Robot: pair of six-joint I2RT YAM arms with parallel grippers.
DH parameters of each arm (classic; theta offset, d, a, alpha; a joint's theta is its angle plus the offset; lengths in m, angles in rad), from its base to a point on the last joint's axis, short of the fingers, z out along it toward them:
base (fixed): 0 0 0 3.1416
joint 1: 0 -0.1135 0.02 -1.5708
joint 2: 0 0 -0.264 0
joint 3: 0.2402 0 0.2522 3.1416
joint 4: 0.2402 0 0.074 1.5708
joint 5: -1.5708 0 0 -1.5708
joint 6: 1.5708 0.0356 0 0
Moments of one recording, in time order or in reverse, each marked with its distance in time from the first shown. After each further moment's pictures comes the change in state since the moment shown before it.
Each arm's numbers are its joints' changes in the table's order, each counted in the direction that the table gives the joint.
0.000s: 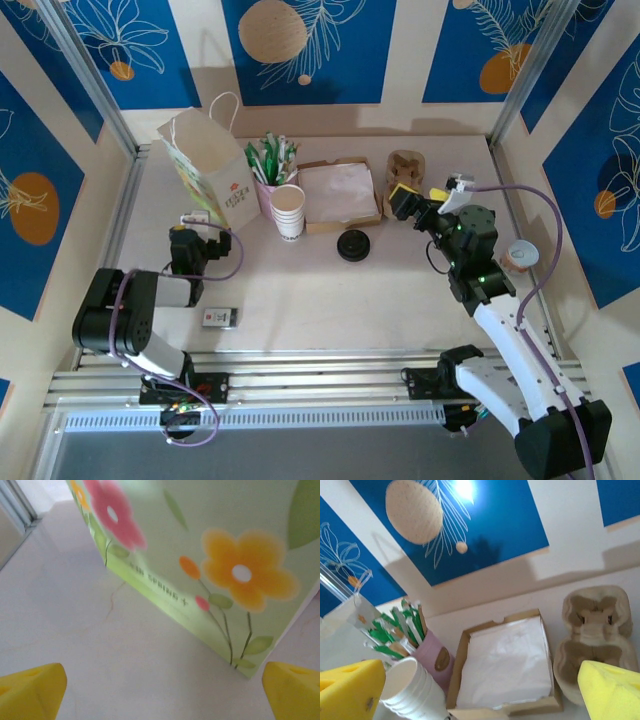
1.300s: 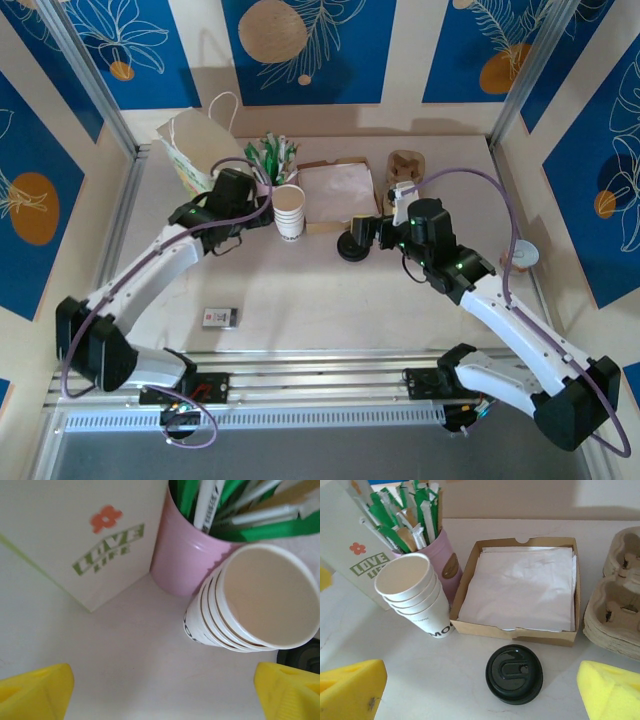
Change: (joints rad) left arm 0.446 0.110 0.834 1.408 0.131 -0.631; right arm -0.317 -0.150 0.168 0.334 -0.148 -0.206
